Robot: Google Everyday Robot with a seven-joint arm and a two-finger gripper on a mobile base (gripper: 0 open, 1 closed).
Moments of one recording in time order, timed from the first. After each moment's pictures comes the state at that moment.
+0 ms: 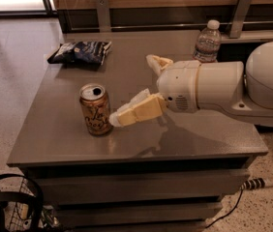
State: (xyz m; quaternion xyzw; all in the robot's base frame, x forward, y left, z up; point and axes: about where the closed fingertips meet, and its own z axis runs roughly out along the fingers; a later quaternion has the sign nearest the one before) arm 0.482 0.008 0.935 -0.47 0.66 0.29 0.51
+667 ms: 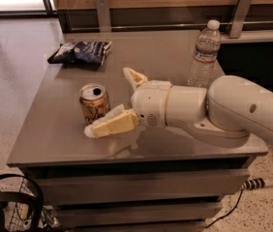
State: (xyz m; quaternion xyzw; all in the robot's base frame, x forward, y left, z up) arm 0.483 0.061 0.903 -0.45 0.62 0.34 0.55
